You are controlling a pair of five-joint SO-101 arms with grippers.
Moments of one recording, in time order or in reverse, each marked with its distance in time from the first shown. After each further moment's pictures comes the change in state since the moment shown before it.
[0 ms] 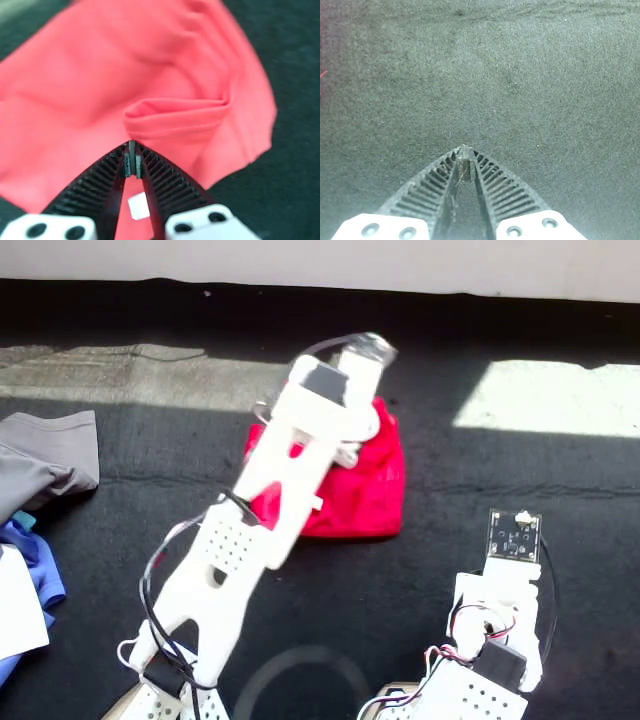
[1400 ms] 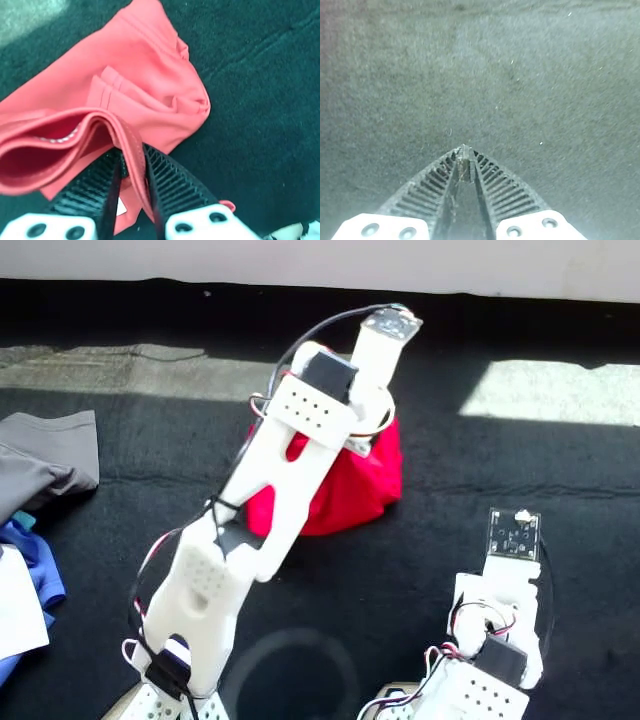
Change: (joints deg) left arm 0.8 -16.5 9.5 -3.2 0.0; right arm 0.0 2.0 0.0 -1.5 0.0
